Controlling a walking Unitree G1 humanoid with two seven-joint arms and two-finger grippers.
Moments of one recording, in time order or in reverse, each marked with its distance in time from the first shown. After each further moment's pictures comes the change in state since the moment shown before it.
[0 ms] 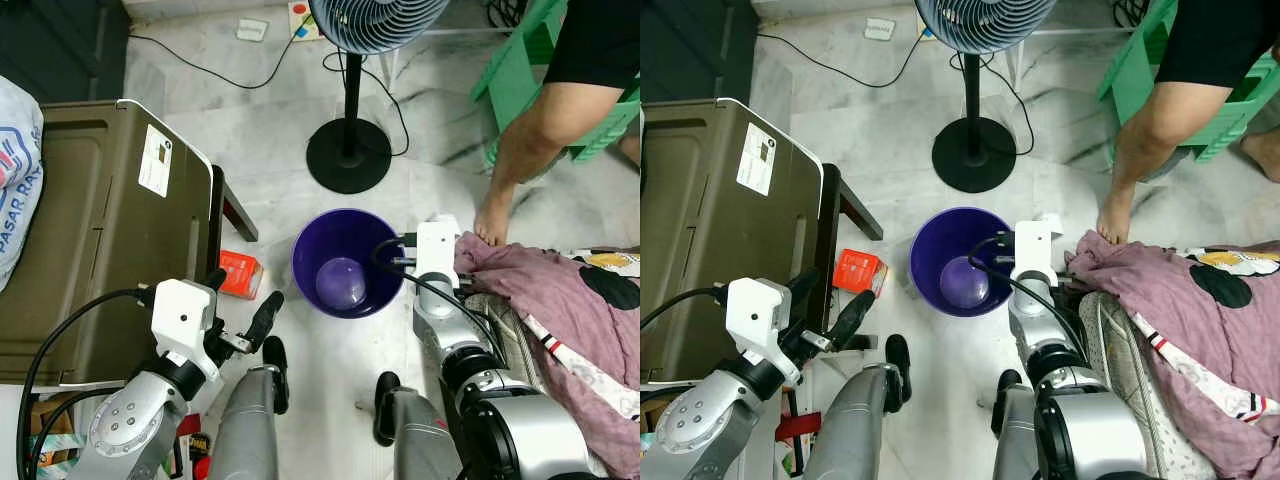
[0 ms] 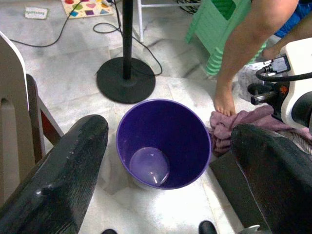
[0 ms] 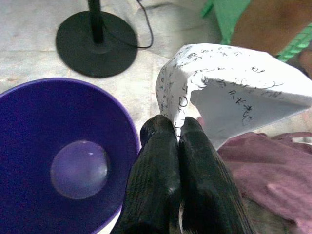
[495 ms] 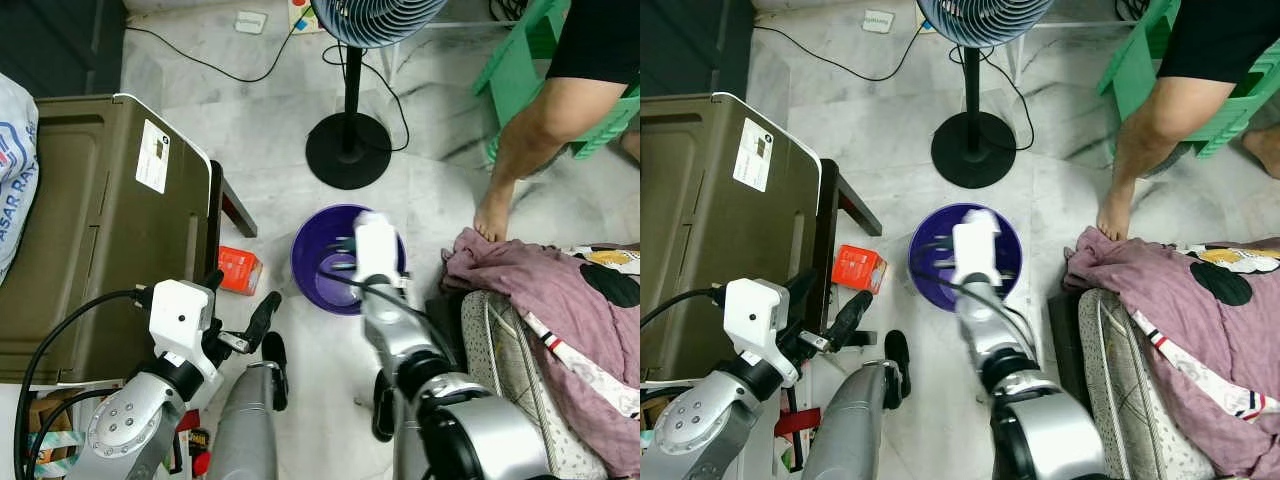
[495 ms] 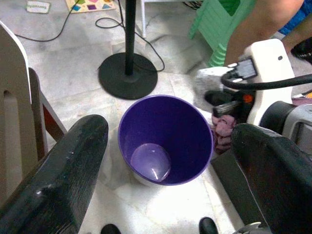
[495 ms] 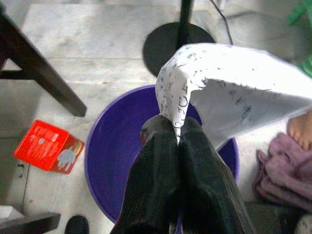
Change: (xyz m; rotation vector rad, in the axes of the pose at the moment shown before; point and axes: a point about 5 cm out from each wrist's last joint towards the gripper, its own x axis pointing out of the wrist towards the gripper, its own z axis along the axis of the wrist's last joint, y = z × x) left arm -0.001 0.001 0.000 0.002 0.004 0.011; right arm -0.026 0.078 0.013 0.062 -0.038 0.265
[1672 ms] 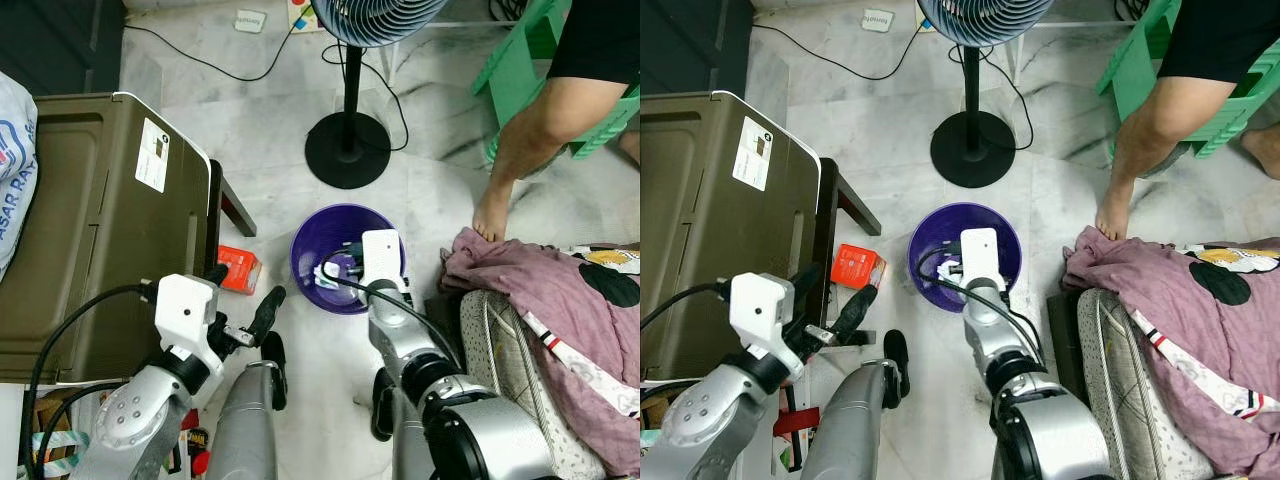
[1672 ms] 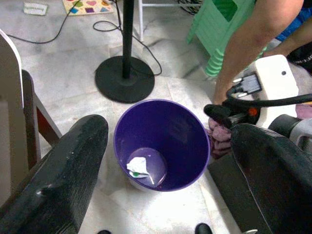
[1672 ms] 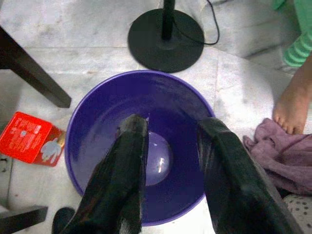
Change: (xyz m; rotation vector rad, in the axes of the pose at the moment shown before) left arm 0.010 -0.001 0.001 -0.013 -0.019 -0.006; right arm 0.000 -0.018 -0.010 0.003 0.036 -0.045
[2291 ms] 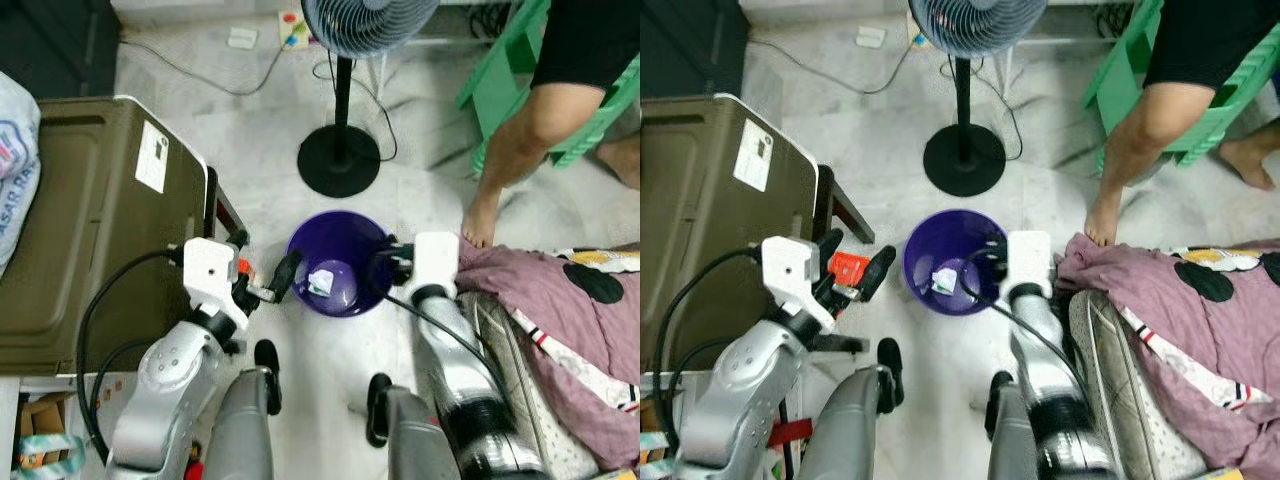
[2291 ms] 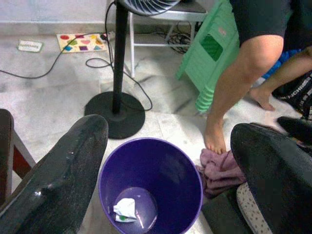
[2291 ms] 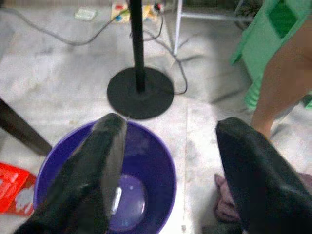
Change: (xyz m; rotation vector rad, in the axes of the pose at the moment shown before) left arm 0.049 0.002 0.003 -0.029 -0.113 -0.002; right arm -0.037 -0.057 0.012 0.045 -0.206 -0.010
